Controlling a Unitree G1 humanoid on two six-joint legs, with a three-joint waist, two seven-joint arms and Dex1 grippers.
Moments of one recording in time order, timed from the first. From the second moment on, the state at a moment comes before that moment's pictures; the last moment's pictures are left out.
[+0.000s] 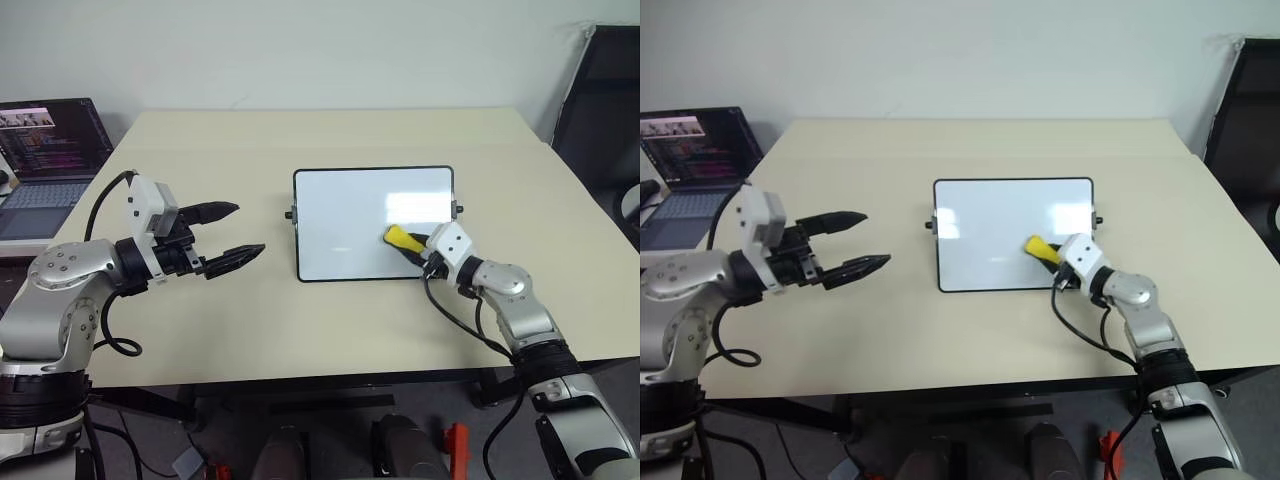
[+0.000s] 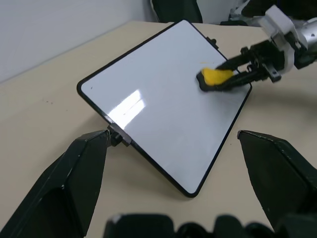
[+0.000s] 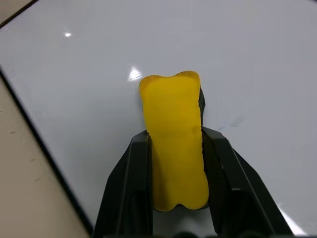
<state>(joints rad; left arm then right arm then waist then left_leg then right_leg) -0.32 0.83 0.24 -0.15 -0.57 0.43 -1.02 -0.50 -0.44 0.15 0.39 0.00 -0.10 0.70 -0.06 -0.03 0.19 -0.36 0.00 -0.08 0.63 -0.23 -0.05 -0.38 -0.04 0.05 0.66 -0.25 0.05</state>
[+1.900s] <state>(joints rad) -0.62 0.28 -0.23 0.03 -0.47 0.31 -1.11 -0.31 -0.78 -0.36 0.31 0.29 0.48 0.50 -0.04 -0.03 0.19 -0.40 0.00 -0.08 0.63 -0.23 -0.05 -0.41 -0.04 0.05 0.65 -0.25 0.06</state>
